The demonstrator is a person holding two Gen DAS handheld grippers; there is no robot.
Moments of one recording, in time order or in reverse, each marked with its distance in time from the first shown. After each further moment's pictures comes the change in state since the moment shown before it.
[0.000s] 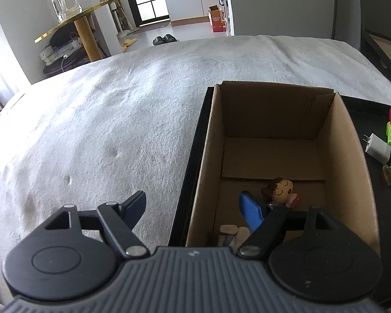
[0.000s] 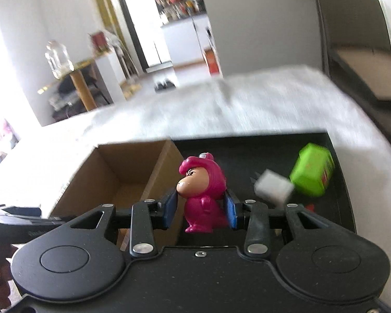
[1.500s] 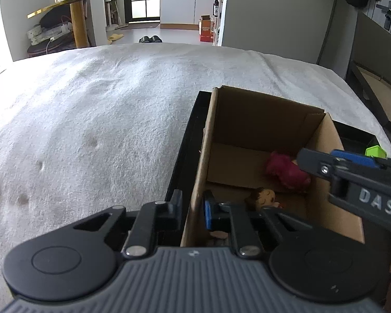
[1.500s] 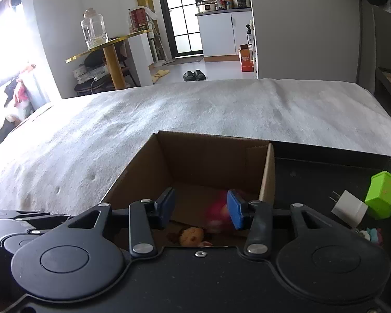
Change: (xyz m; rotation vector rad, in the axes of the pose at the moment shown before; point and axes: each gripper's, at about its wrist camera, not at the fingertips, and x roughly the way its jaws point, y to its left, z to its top) left arm 0.007 0.029 -0.010 -0.124 -0.040 -0.174; right arm 0.039 0.089 -0.002 -0.132 0.078 0.050
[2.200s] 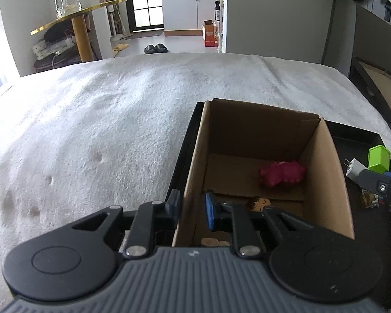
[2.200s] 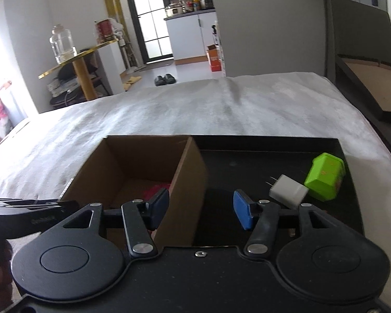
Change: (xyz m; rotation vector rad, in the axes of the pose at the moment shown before) left arm -0.007 -0.024 0.010 0.047 -0.024 0.075; right arm -0.030 -0.065 -0.011 0.102 -0.004 -0.106
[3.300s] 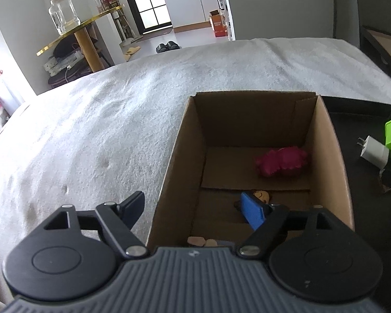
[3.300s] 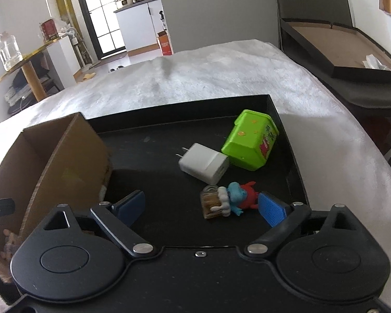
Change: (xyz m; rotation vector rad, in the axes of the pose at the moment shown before) left arm 0.007 -0.048 0.000 0.119 0.038 0.159; right arm 0.031 -0.089 -0.029 0.124 0.064 -0.144
